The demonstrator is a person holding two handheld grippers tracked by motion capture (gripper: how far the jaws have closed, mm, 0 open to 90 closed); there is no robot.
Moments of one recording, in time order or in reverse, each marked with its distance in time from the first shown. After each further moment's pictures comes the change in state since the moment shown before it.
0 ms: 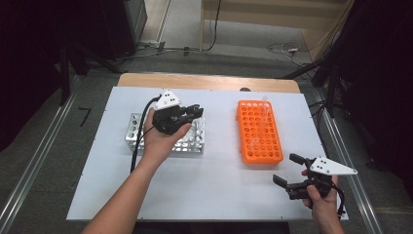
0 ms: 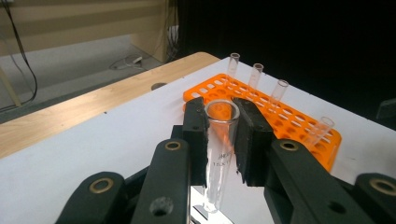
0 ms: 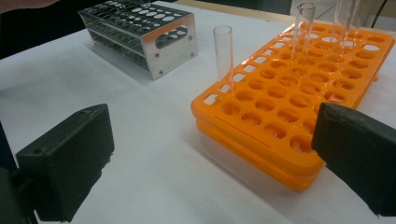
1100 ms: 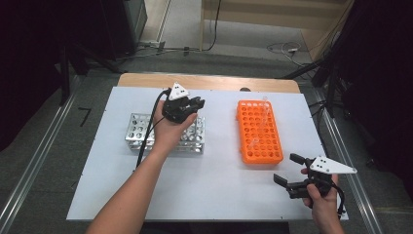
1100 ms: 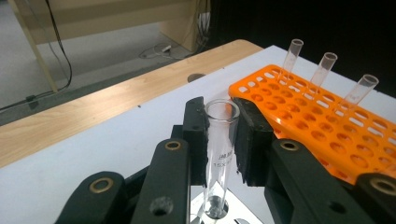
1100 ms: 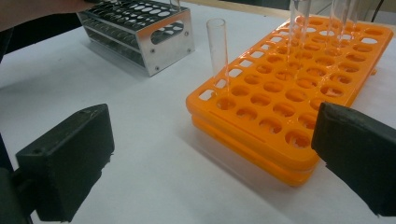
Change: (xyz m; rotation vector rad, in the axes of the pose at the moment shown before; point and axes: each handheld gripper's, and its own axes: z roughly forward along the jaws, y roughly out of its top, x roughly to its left) left arm 0.025 -0.008 0.050 0.061 0.122 0.011; right arm -0.004 -0.002 0.001 0.010 -0.003 0.013
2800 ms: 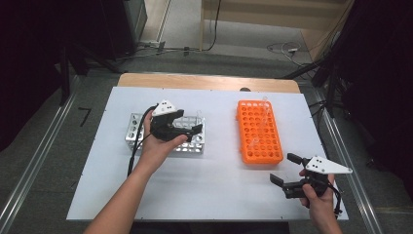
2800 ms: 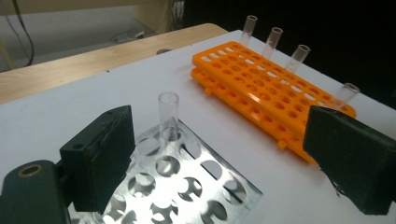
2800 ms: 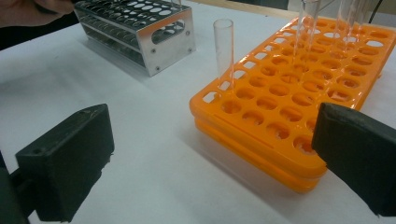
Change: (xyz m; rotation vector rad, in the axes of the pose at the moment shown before) left arm -0.011 -0.031 -0.057 0.011 -0.126 -0.082; right arm 0.007 0.003 0.007 0.009 -0.013 -0.013
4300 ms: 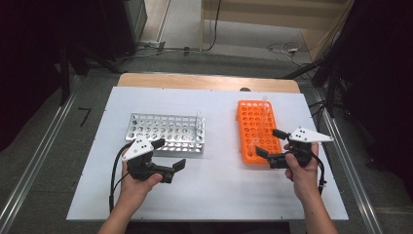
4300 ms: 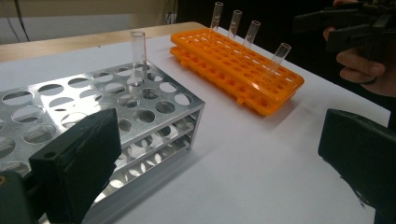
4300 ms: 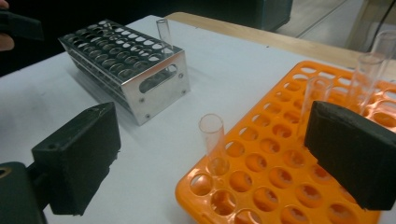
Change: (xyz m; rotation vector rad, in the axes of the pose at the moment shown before) left arm -0.034 -0.062 -0.068 -0.060 -0.010 -0.011; right arm -0.014 0.058 0.051 -0.011 0.023 0.010
